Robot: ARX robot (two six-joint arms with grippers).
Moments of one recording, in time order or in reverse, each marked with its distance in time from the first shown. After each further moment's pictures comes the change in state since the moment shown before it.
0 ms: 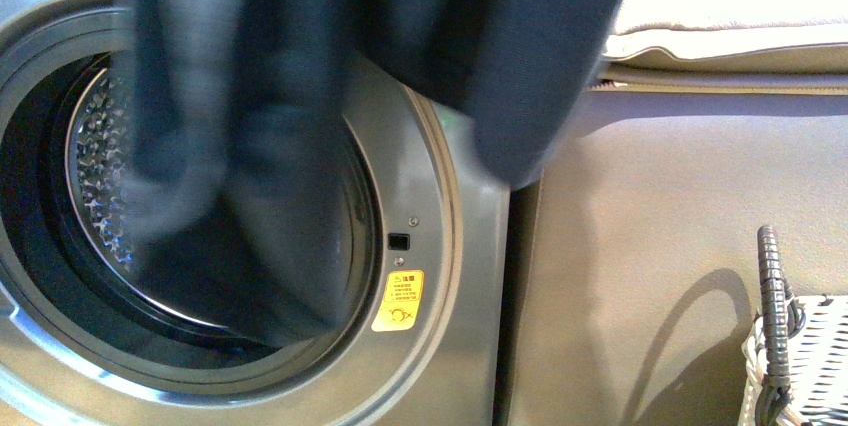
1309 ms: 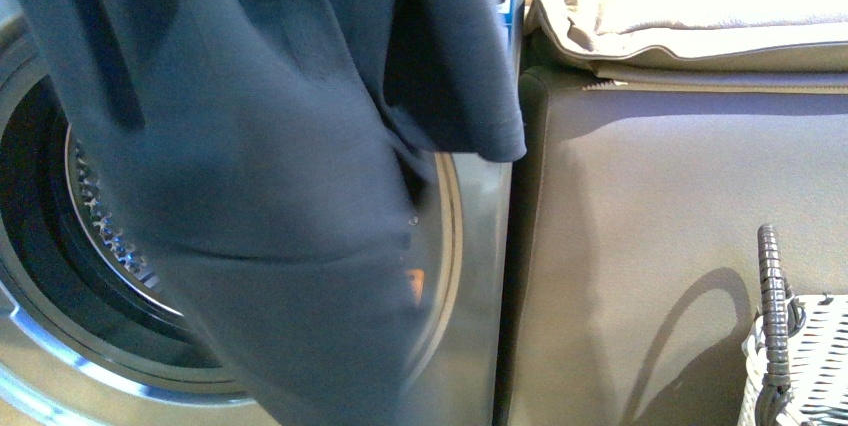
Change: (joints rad) left arm 0.205 0.043 -0.072 0.140 -0.283 0.142; right arm 0.000 -0.002 0.008 0.000 -0.004 -0.001
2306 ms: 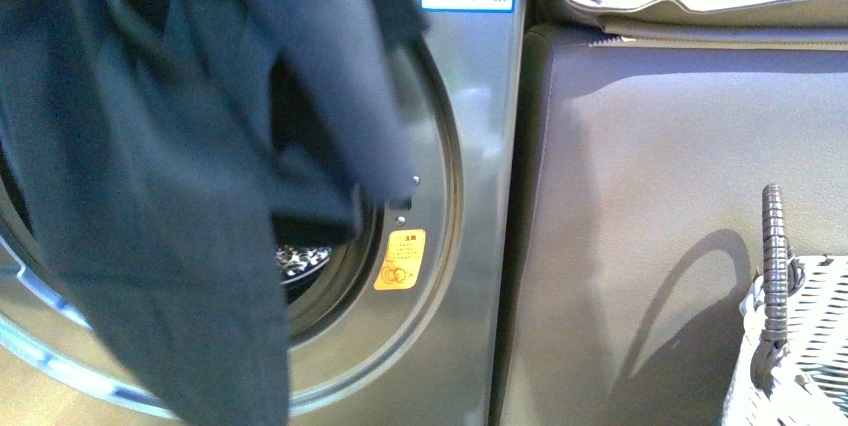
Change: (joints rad) left arm 0.174 0.088 -0.172 0.171 0.164 -0.084; right arm 0.000 0.000 0.000 0.000 0.000 0.000
